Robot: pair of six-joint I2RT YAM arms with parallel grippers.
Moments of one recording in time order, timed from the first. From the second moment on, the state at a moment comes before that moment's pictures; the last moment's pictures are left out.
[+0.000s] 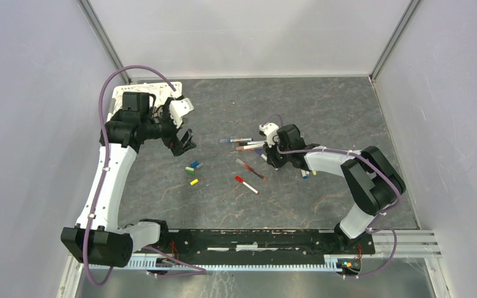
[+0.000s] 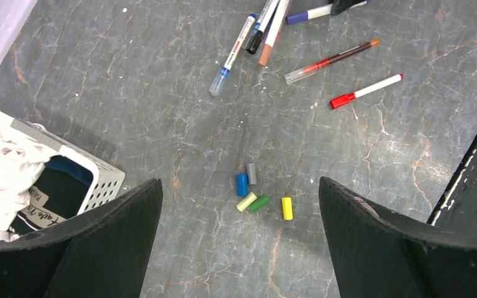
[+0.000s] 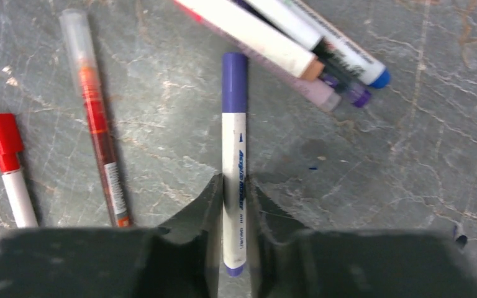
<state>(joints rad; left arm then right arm) -0.09 1.18 1.31 -0.94 0.66 0.76 0.54 1.68 0.82 0.04 -0.19 -0.09</state>
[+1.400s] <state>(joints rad) -0.38 1.33 1.08 -1.11 0.89 1.16 0.76 1.56 0.95 -0.04 -0.88 0.11</state>
